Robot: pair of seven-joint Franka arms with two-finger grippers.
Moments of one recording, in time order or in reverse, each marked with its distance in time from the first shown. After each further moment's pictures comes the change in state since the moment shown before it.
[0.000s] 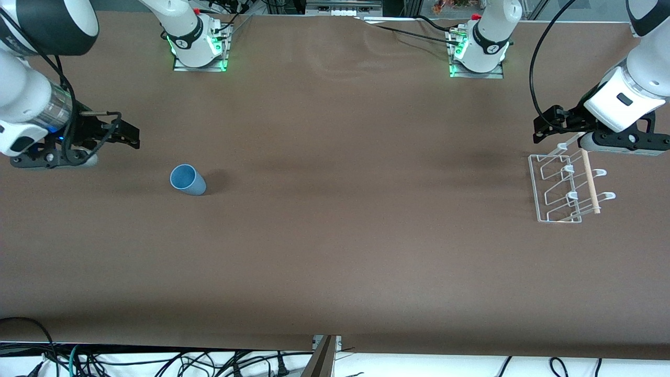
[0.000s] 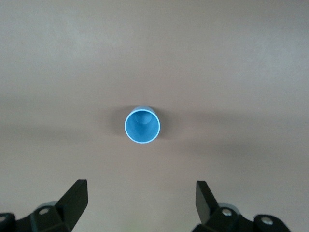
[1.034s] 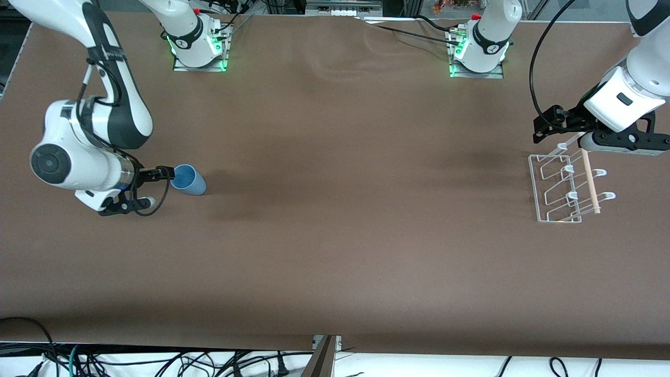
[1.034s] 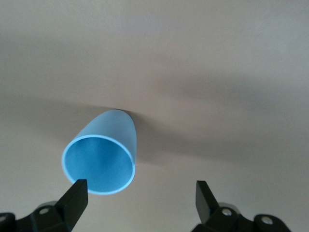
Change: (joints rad) left arm 0.000 0.000 -0.001 0.001 0.000 0.000 0.000; right arm -0.013 0.274 -0.046 -0.195 0.000 0.306 -0.161
